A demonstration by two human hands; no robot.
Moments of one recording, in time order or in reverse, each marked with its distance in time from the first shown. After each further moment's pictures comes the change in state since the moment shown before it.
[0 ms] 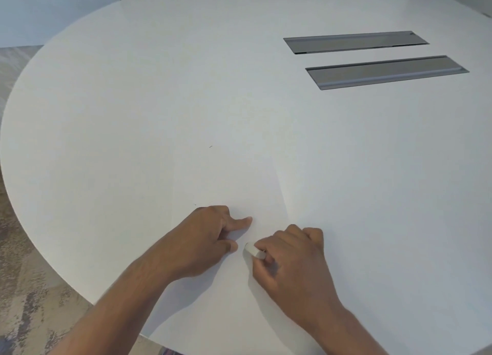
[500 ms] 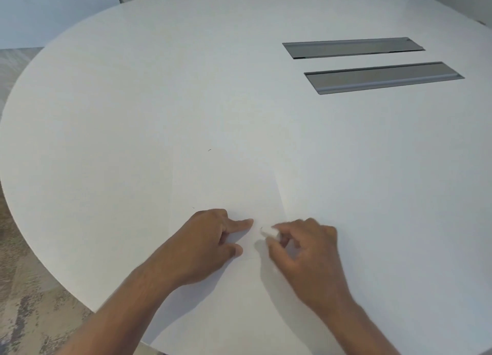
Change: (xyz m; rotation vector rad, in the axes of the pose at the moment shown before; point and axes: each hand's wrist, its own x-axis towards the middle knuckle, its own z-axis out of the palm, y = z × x) left_hand -0.002 0.004 0.005 -0.013 0.076 0.017; right_hand 0.013 0.020 -0.011 0.267 0.075 0.175
